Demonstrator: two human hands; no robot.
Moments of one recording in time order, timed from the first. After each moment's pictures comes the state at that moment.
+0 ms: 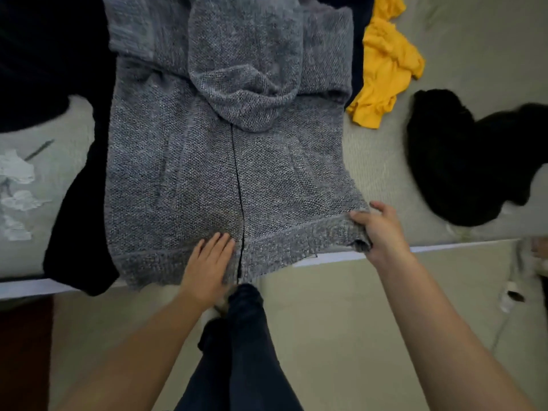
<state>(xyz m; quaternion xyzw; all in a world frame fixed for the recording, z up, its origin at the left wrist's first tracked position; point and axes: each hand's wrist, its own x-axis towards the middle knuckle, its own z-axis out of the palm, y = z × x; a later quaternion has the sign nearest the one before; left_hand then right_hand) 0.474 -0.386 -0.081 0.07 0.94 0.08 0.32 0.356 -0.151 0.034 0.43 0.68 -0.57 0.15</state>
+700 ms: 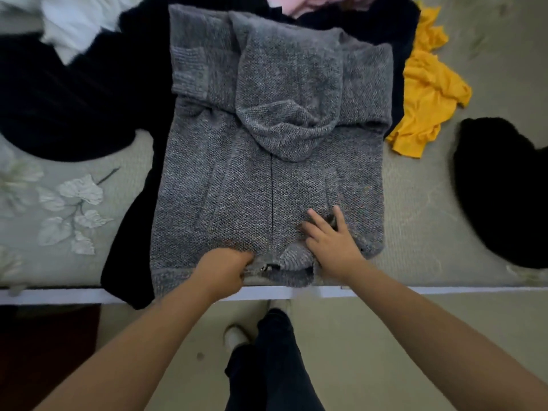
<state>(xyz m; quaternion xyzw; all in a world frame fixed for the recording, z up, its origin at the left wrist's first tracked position) 0.420 -0.426 -0.043 0.07 0.94 0.11 0.33 0.343 -0.211 -0.041 -0.39 0.88 0.15 0.22</state>
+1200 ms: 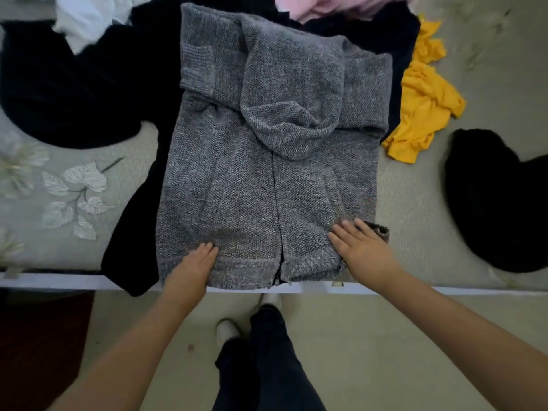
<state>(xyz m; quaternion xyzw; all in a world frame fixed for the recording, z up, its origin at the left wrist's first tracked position) 0.472 -0.454 -0.062 -0.03 0.93 0.09 0.34 0.344 -0.171 0.008 -0.38 0.85 0.22 0.30</state>
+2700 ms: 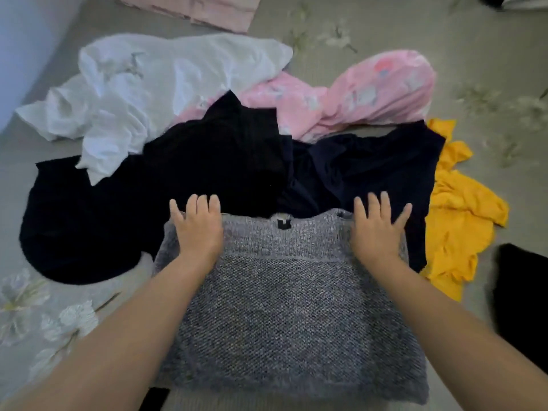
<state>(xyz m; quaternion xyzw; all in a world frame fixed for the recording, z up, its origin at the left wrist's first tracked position) 0.152 -0.500 0.002 -0.22 0.97 -0.03 0.07 0.073 -0.246 -0.002 -0.11 0.99 0.07 0.11</state>
